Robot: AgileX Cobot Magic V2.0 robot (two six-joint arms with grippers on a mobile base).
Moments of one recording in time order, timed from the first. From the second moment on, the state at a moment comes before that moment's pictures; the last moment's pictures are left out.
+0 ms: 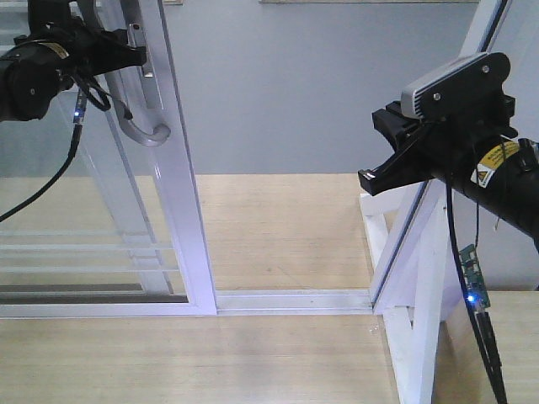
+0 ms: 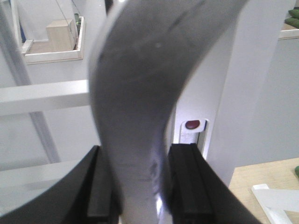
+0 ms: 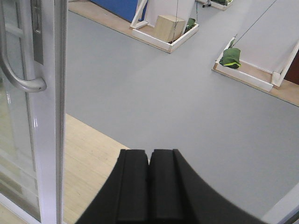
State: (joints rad) left arm -0.13 1.83 -1.28 -0.08 -0.19 0.07; right arm 0.39 1.23 -0.67 -0.13 -0.19 -0.10
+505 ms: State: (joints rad) left arm -0.03 1.81 -1.28 -0.10 -0.14 0.08; right arm 0.39 1.23 -0.67 -0.13 -0.19 -0.10
